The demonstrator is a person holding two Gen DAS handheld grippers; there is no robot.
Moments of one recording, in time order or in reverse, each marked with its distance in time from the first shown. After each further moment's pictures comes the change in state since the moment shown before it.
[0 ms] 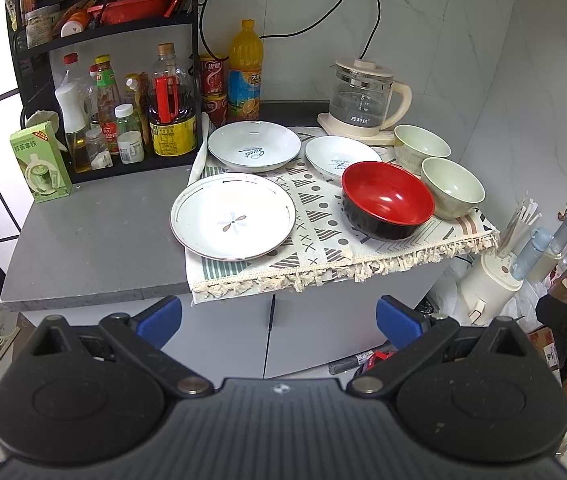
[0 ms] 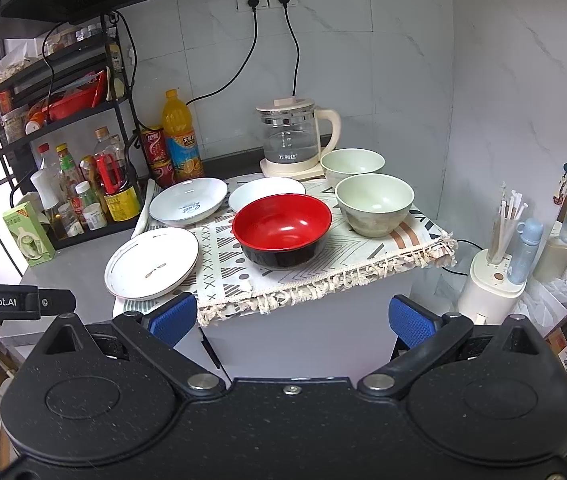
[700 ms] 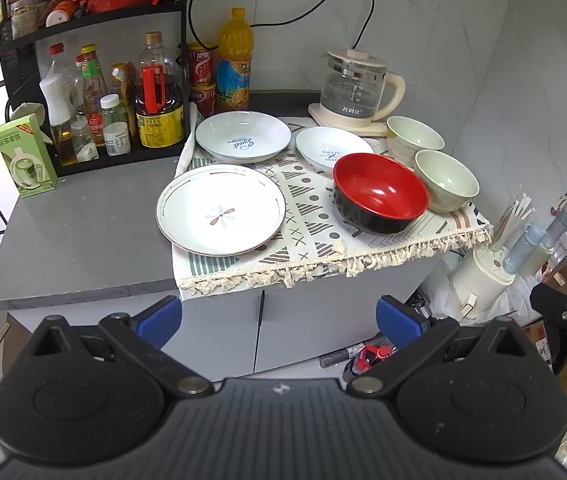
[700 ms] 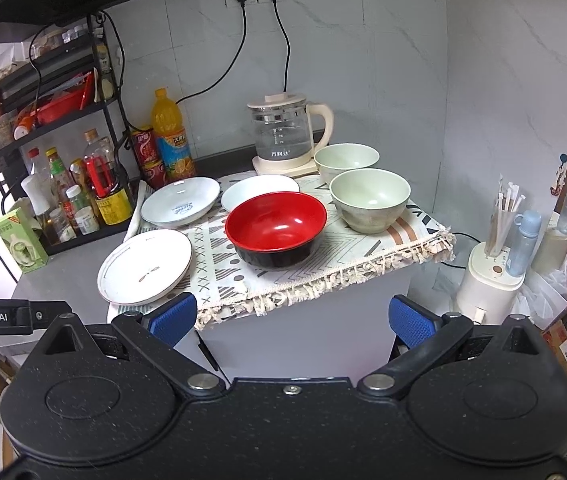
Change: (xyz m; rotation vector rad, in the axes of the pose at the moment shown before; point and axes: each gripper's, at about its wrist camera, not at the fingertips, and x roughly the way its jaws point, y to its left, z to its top) left arm 0.018 -0.003 0.006 0.003 0.032 -0.033; right arm 0.014 -0.002 0.005 0.028 0.018 -0.017
